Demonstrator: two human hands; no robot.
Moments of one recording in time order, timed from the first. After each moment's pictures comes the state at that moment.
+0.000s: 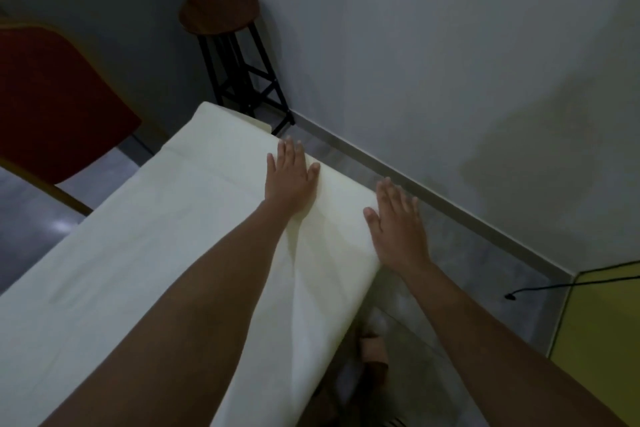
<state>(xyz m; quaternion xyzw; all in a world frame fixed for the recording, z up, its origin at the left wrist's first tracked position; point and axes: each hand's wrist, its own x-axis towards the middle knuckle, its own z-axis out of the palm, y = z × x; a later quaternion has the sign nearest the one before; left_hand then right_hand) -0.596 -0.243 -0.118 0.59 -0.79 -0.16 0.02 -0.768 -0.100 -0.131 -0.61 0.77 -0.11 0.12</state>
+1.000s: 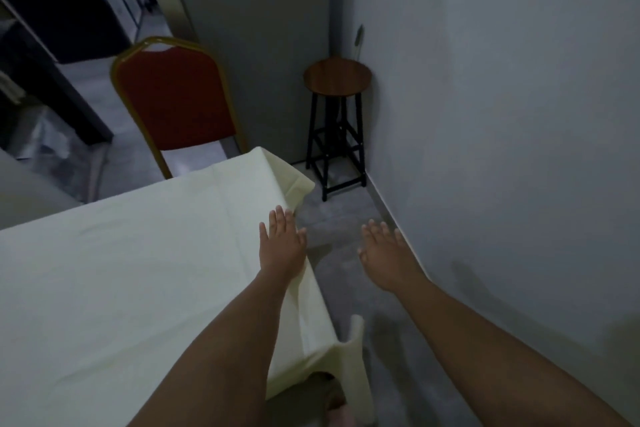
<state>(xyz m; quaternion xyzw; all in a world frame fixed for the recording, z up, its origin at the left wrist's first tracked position) -0.674 -0.246 -0.110 0.82 -0.55 -0.13 0.04 -0.880 -0.297 -0.095 -0.85 0.50 0.09 0.13</state>
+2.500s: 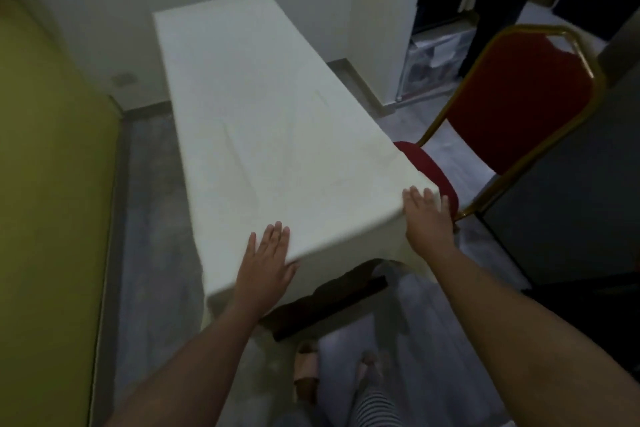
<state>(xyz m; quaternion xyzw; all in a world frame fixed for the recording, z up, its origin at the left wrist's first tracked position) -0.793 -0.273 -0.121 1.00 0.02 -0.01 0.01 -0.630 -0.549 -0.102 -0.98 -0.15 0.06 -0.05</state>
